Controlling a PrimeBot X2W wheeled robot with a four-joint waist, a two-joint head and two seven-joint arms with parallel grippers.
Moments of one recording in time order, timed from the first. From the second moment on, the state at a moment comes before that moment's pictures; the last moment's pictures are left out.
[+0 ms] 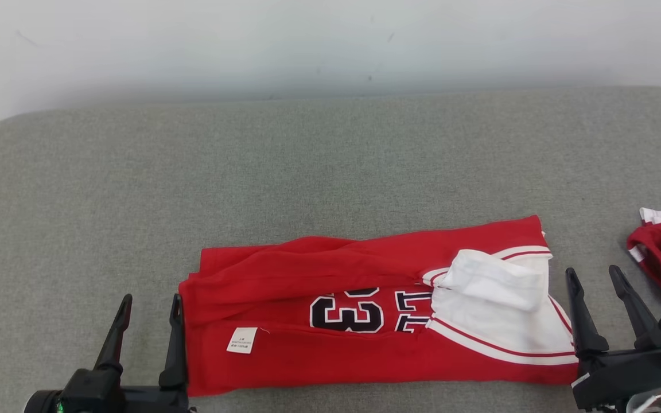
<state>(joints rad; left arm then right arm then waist) -0.13 0.26 -0.29 -0.05 -0.31 0.29 -0.26 -0.05 -0.32 0.16 -0.01 0.32 0.13 -0.16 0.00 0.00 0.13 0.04</state>
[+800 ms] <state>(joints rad) -0.18 0.24 -0.30 -0.03 -0.31 0.28 -0.26 -0.29 -0.32 0.32 0.54 0.51 0.13 -0.24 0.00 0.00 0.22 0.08</state>
